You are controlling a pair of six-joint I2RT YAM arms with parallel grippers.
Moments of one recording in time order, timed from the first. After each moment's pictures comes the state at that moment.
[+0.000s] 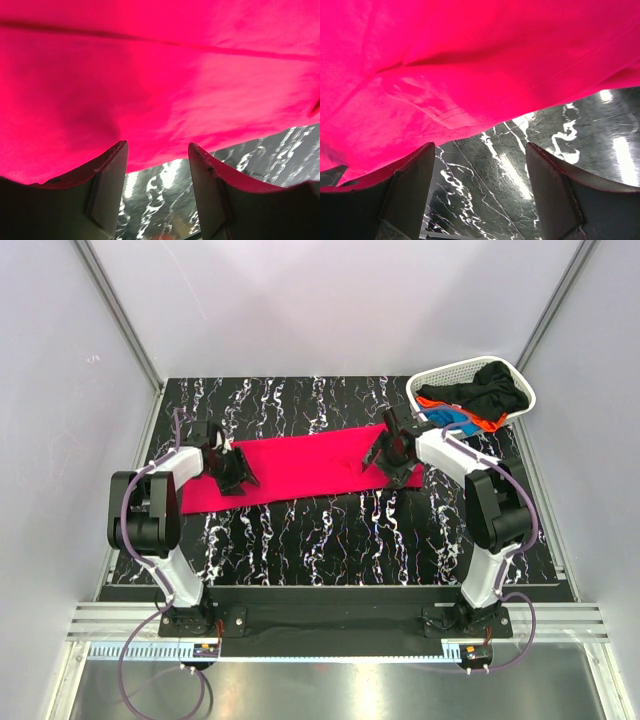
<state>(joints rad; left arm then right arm) -0.01 1.75 1.07 -0.49 0.39 -0.46 0.37 1.85 1.36 -0.66 -0.05 0.92</state>
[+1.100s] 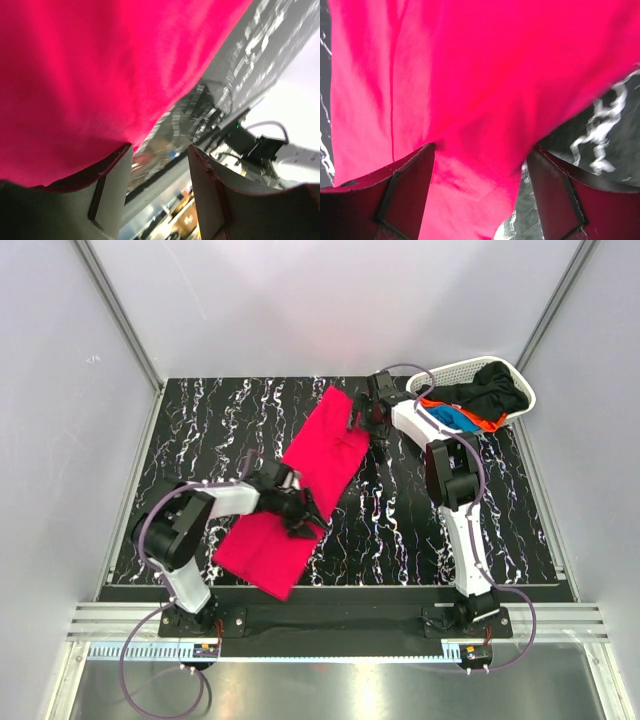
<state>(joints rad) -0.49 1.72 0.80 -0.17 0.64 -0.91 0.35 2.39 2.00 -0.53 -0.04 0.55</state>
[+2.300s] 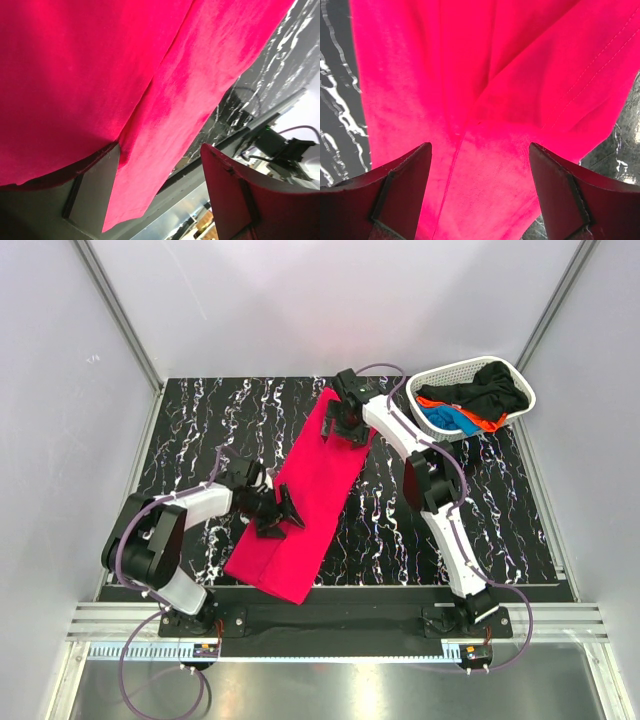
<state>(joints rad) -0.35 1.57 0.74 -0.35 0.58 -0.67 0.50 2.53 2.40 -0.98 0.01 0.67</state>
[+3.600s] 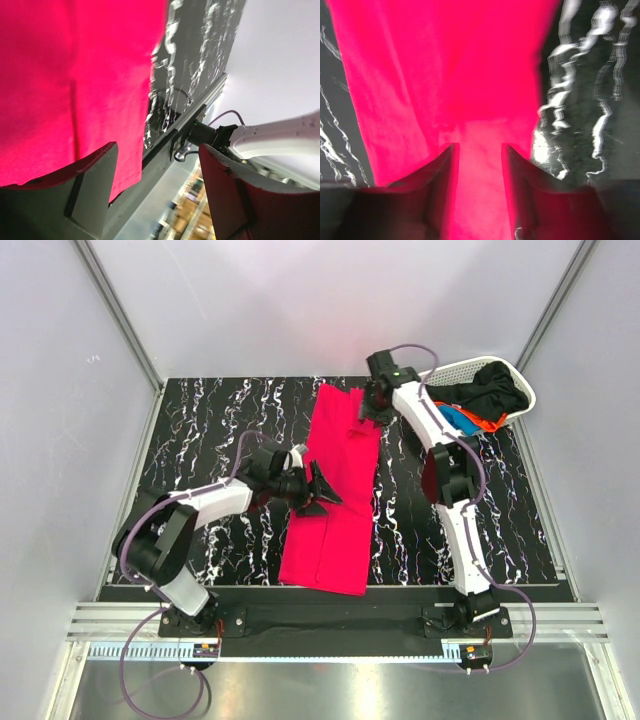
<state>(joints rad) -0.53 1.64 0.82 0.05 0.71 -0.99 0.37 2.49 2.43 -0.98 0.05 0.49</state>
